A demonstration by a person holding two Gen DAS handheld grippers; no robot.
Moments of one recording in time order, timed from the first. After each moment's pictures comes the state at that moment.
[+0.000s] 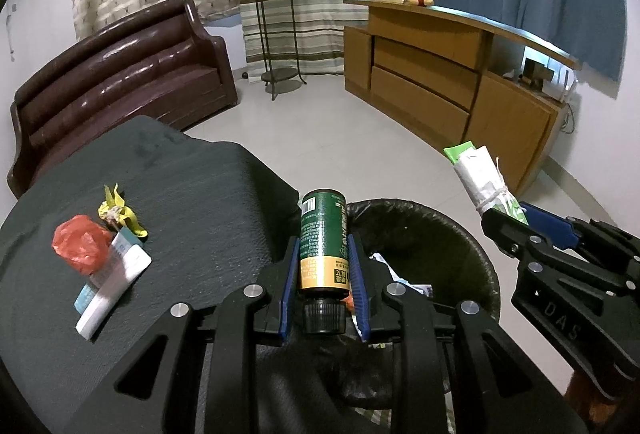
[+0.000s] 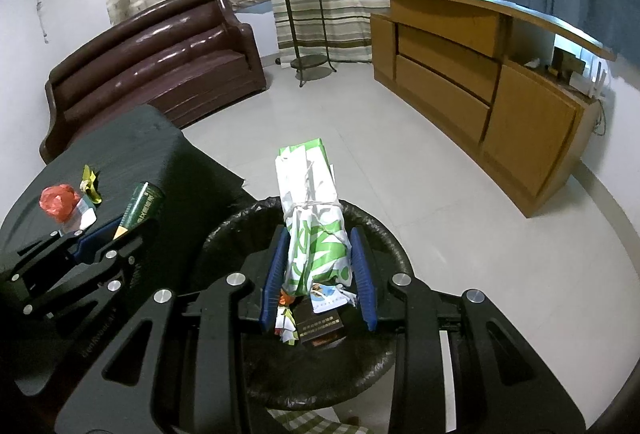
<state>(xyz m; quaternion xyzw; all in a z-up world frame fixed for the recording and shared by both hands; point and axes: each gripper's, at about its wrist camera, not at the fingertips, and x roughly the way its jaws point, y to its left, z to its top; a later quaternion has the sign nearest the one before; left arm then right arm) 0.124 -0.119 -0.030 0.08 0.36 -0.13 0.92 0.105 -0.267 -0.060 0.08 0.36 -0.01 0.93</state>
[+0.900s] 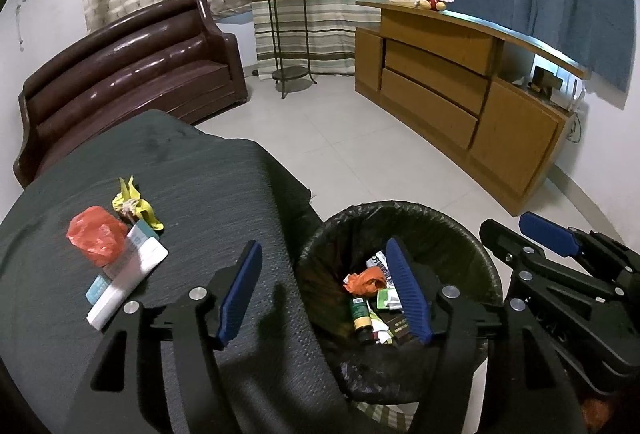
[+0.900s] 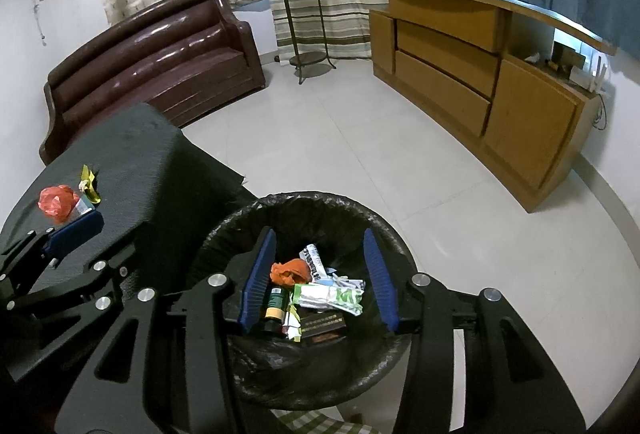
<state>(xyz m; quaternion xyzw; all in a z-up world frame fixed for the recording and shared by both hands) 0.123 -0.109 -0.019 0.07 0.36 -0.11 0.92 0.106 -0.269 -0.060 0.08 0.36 -0.01 0.93</state>
